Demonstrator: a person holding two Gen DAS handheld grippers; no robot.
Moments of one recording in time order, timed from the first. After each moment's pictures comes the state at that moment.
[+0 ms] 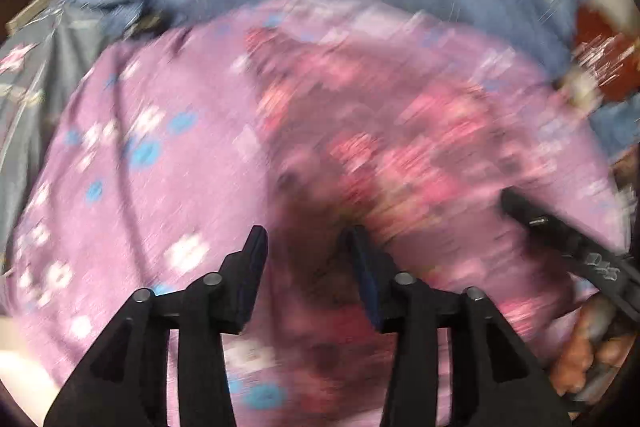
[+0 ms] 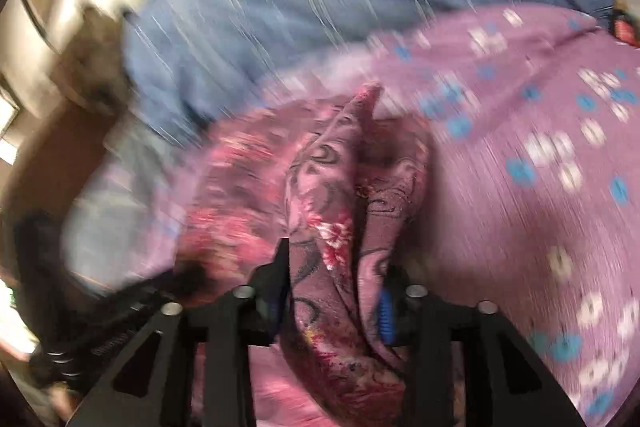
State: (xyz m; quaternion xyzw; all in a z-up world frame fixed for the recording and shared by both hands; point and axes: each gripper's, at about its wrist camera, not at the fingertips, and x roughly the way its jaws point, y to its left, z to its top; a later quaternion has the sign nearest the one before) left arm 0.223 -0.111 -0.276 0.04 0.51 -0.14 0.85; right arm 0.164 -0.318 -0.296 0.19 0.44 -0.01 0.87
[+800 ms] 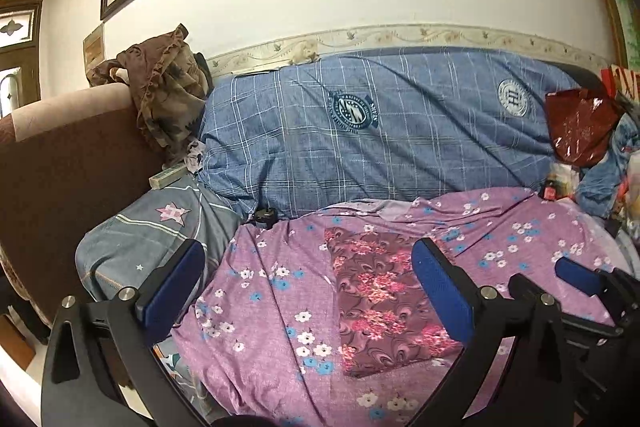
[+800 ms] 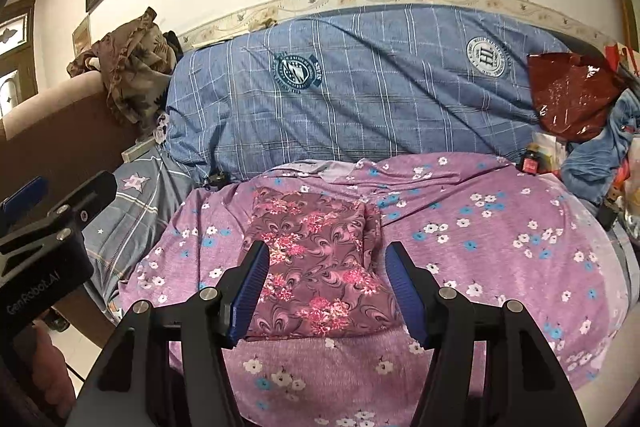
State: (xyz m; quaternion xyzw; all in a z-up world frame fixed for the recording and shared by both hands) left arm 0.023 -0.084 -0.064 0.08 0.18 -0.04 0.98; right arm -0.015 -0.257 -0.117 0.09 0.27 -0.06 0.96
